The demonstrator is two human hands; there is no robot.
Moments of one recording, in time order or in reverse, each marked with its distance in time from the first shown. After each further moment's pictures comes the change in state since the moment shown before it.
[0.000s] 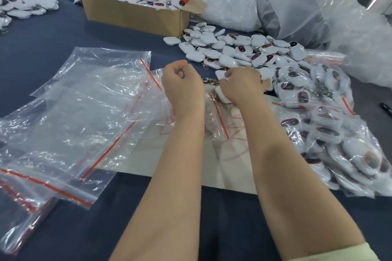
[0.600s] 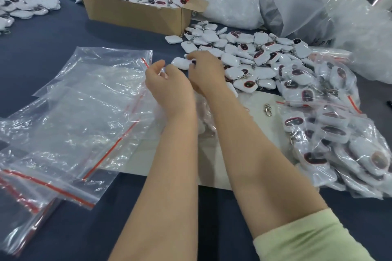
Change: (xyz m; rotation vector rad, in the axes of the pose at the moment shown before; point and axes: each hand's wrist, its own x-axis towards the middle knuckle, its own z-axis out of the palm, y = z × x) left_hand 0.011 0.002 -0.013 -0.085 0.172 -0.066; right_hand 0.010 -0.066 0.019 0.267 0.070 -0.363
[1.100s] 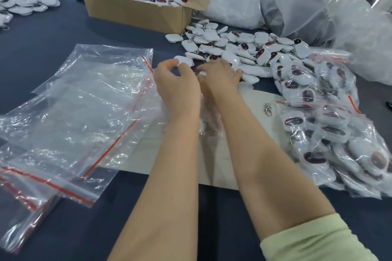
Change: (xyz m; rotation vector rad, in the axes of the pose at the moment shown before) left_hand -0.008 0.001 -0.001 0.203 -0.093 0.101; right_hand -0.014 0.025 0.004 -0.201 -0.055 0.051
